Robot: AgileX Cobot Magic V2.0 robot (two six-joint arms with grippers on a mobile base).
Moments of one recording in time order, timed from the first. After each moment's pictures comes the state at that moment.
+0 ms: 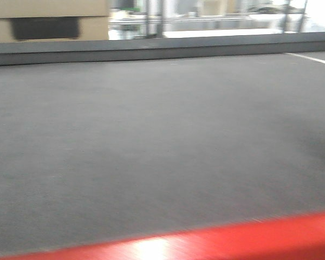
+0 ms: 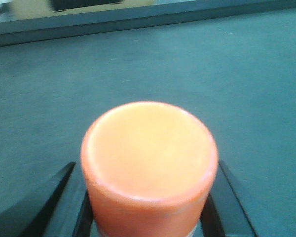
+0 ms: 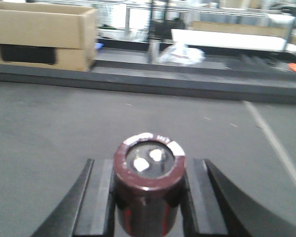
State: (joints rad) left arm -0.12 0.81 -1.08 0.01 0.76 0.06; right arm 0.17 0.60 -0.97 0.17 0.57 -0.16
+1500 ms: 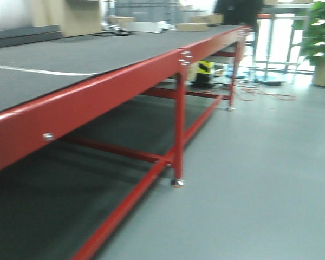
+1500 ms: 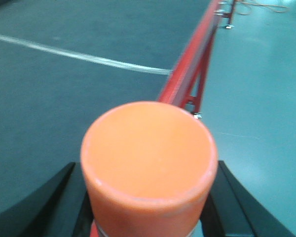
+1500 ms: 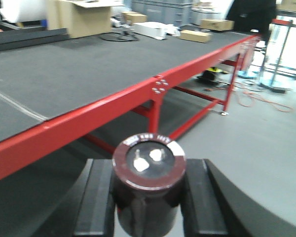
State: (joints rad) left arm -0.12 0.81 -1.08 0.01 0.76 0.06; right arm 0.17 0.60 -0.97 0.17 0.57 -0.16
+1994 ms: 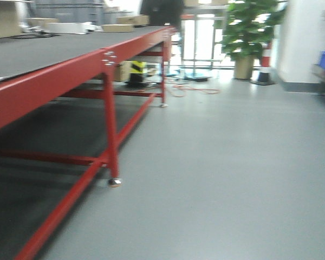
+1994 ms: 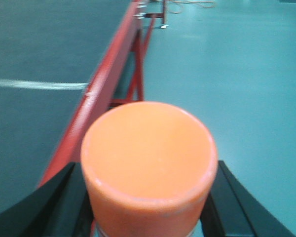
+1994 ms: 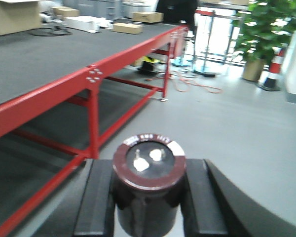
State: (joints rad) left arm -0.12 0.80 -1.08 0.01 0.76 0.06; right arm 0.17 0.60 -0.97 0.17 0.57 -0.16
